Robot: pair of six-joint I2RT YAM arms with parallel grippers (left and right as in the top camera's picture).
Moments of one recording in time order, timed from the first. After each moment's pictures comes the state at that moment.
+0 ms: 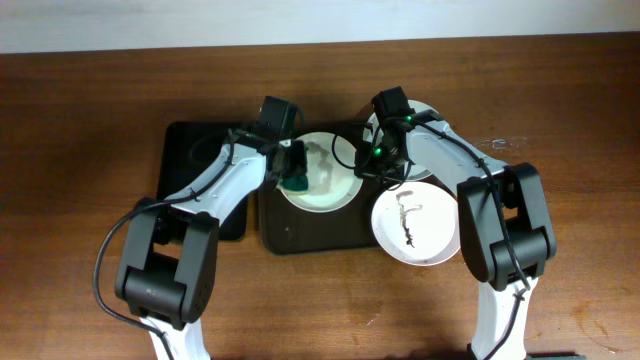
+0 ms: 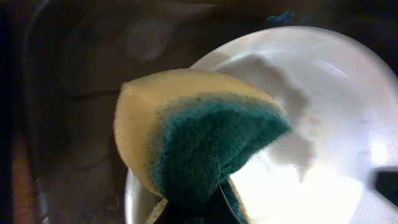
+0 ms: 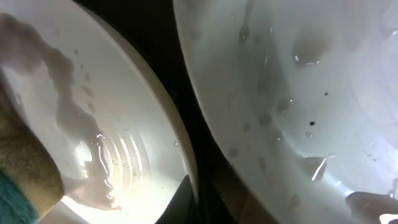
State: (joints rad) left arm -0.37 1.99 1.34 -0.50 0.02 -0.42; right arm 0.29 2.13 1.49 -0.70 -0.34 0.44
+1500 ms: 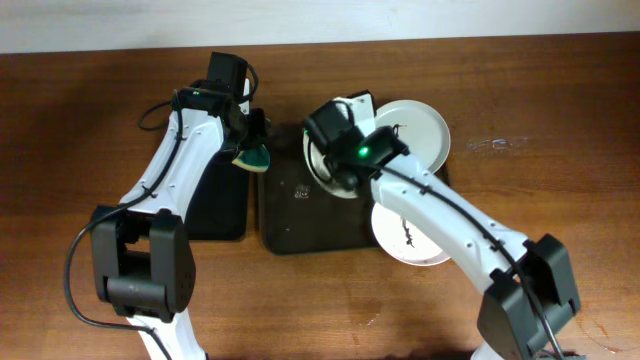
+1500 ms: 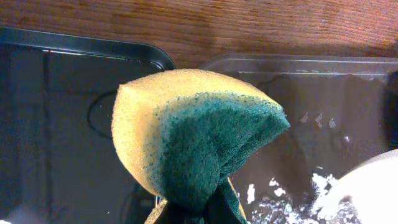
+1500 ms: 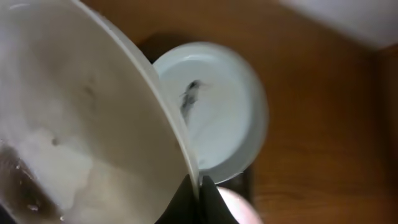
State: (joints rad) left arm -0.19 1.99 1.65 -0.86 0.05 -0.29; right arm 0.67 1.82 1.54 -0.89 0.77 0.34
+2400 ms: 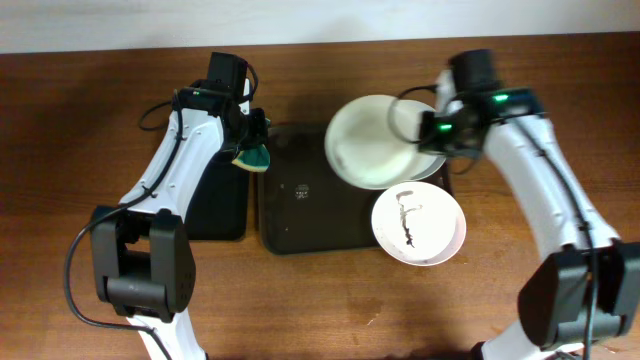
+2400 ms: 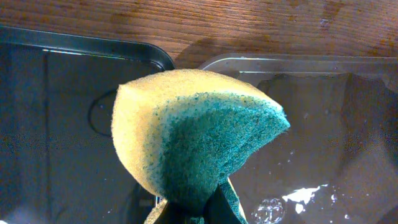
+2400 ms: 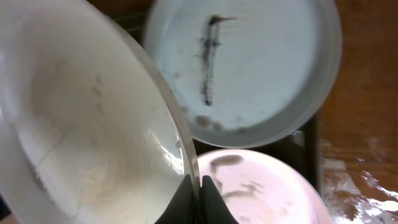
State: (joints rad) left arm -0.19 1.99 1.65 -0.86 0.05 -0.29; right arm 0.05 1.76 1.54 -1.00 -0.22 0.26
